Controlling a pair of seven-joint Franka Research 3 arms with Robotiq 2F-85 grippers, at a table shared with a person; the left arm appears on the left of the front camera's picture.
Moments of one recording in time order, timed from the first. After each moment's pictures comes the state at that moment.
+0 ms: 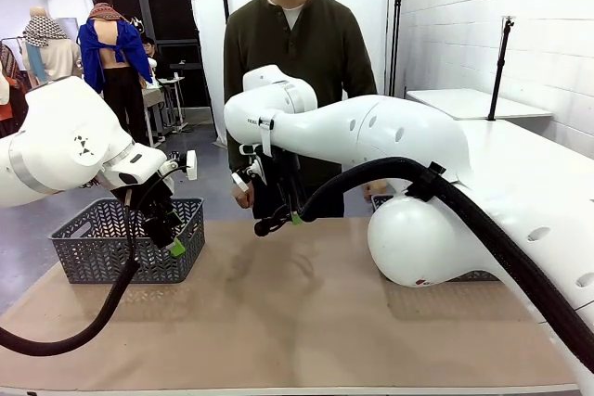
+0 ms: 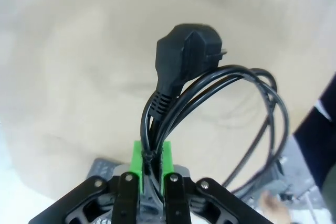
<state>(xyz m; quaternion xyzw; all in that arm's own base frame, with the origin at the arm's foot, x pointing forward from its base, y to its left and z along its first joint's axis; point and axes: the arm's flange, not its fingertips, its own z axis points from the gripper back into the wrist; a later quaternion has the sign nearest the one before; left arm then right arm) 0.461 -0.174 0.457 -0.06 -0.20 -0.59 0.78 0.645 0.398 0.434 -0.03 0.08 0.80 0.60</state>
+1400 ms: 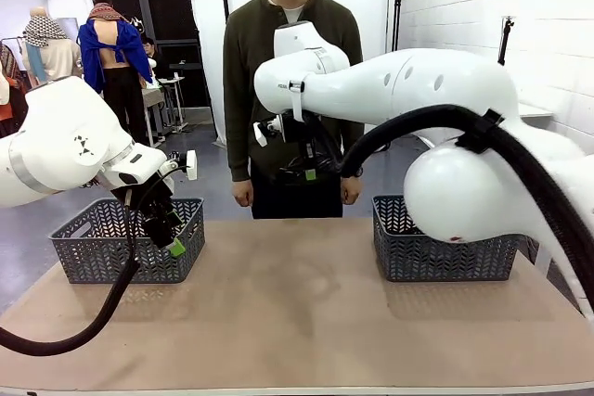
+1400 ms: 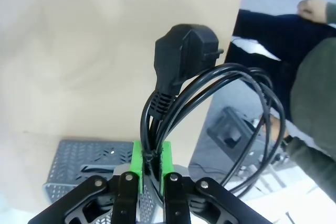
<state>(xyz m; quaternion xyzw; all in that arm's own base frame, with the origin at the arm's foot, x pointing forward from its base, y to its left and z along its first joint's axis) 0.461 -0.174 0.457 -0.06 -0.20 -0.59 0.78 0.676 0.344 0.507 -0.10 -0.05 0.74 0.67</state>
